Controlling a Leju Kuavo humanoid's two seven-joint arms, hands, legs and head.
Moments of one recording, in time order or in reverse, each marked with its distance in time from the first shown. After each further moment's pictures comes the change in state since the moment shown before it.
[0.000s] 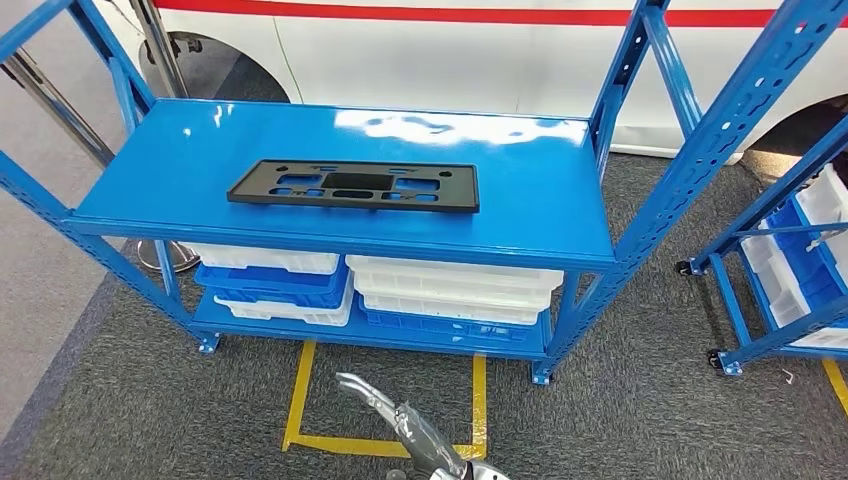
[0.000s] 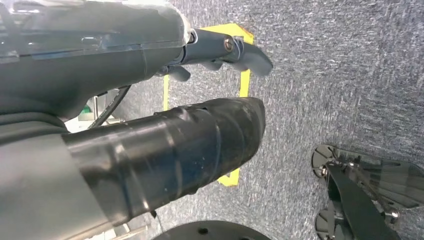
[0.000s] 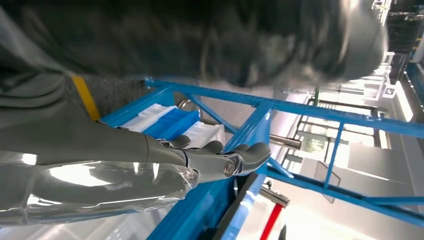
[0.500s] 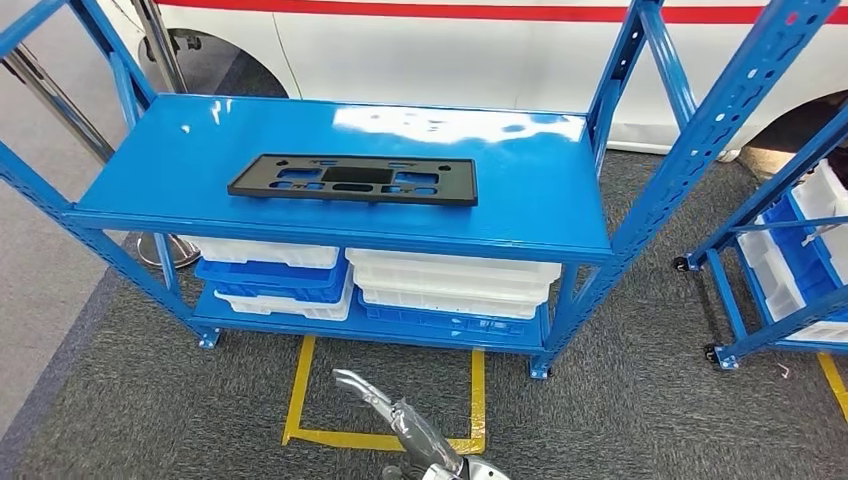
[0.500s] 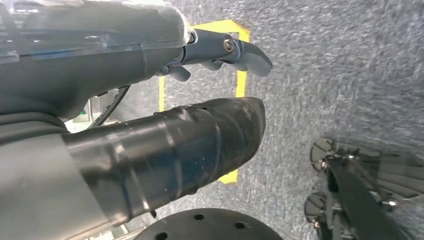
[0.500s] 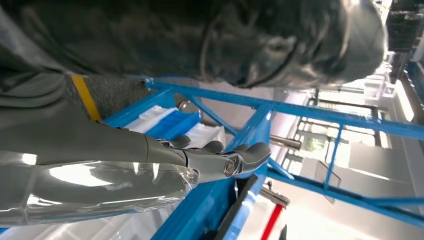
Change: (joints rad) left arm -0.001 0.006 0.001 0.000 -0.002 -0.008 0.000; right arm -0.021 0.014 0.000 0.016 -0.002 0.000 0.006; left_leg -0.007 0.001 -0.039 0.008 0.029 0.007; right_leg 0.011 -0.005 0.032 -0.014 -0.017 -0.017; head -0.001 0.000
